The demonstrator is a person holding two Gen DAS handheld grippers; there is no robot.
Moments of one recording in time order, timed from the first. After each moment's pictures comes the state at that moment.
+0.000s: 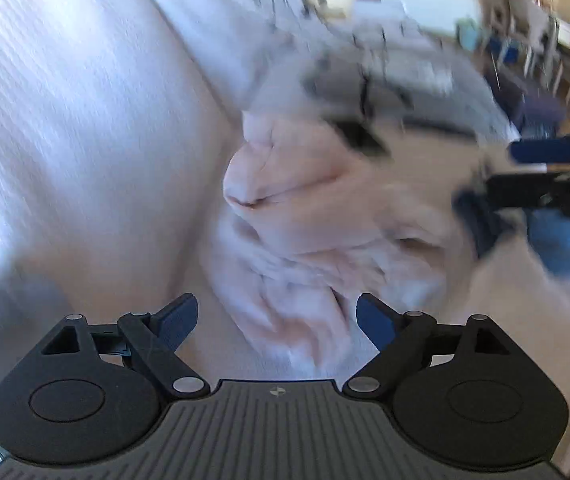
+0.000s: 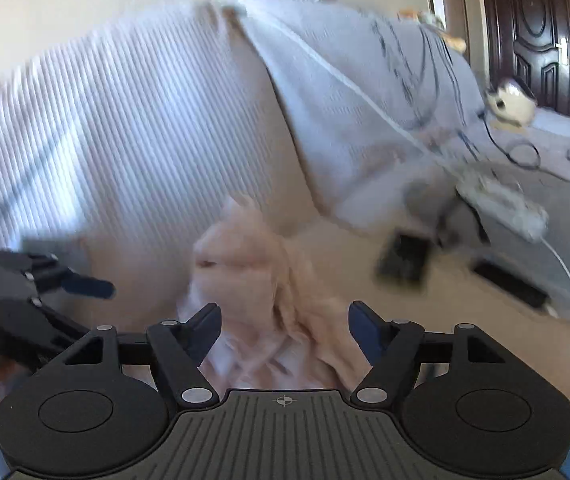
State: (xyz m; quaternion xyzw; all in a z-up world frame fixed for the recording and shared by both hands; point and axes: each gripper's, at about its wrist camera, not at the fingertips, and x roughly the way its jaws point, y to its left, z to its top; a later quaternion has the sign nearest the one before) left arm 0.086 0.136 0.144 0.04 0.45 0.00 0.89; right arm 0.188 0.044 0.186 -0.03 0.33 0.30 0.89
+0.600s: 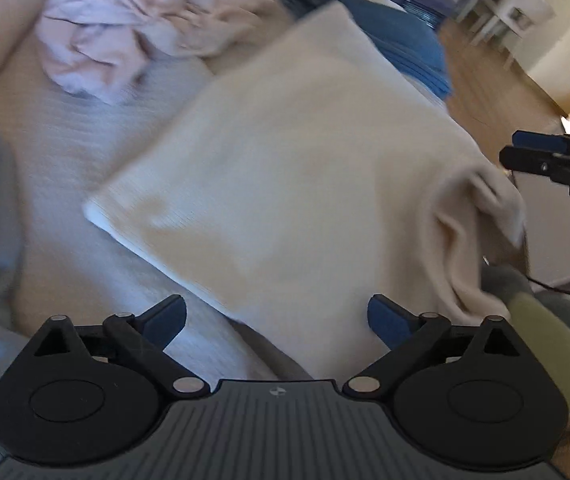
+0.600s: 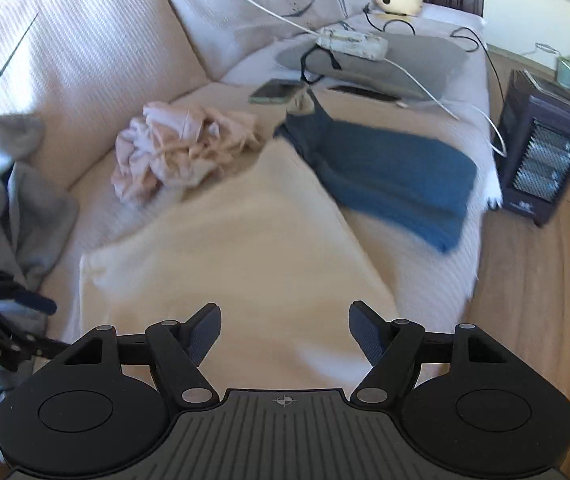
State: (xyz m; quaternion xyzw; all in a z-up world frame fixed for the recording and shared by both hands) left arm -0.061 0.055 0.069 -0.04 0.57 -0.17 0.81; right arm 0.011 -0.098 0.143 -0.03 0.44 0.17 0.88
